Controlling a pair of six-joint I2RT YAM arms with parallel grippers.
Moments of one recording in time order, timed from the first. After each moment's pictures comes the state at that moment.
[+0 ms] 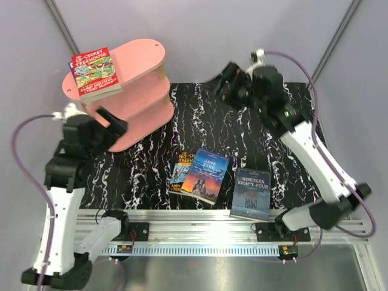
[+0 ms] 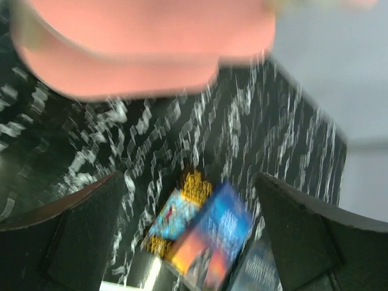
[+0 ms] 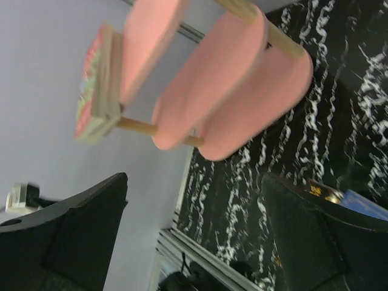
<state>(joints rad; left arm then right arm) -0.07 0.87 1.38 -0.99 -0.15 -0.78 0.55 1.50 1.76 -0.47 -0.11 0.90</state>
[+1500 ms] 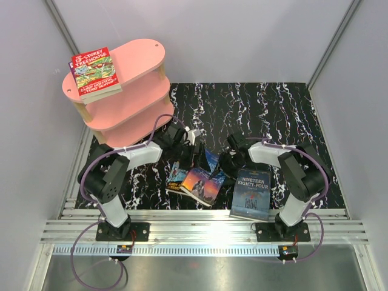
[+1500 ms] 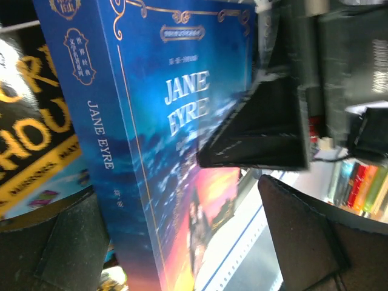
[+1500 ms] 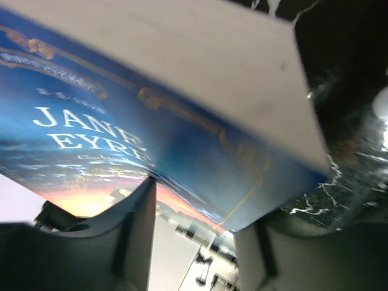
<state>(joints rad) -0.61 1.72 0.95 -0.16 0.66 -0.53 0.52 1.73 0.88 -0.42 -0.49 0.98</state>
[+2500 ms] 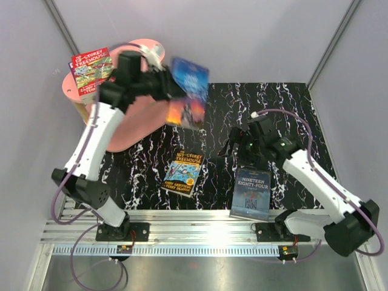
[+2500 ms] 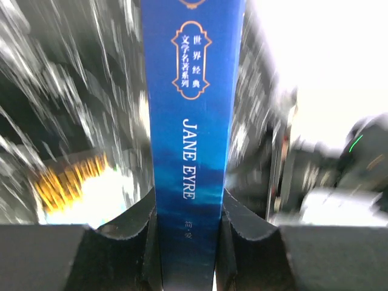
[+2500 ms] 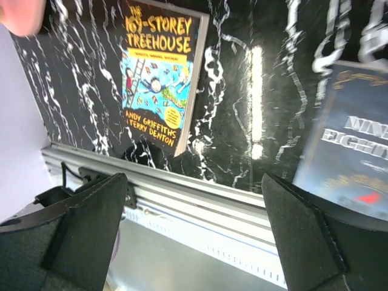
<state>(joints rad) -0.43 1.62 1.84 -0.83 0.52 -0.47 0.54 1.22 1.06 -0.74 -0.20 0.84</state>
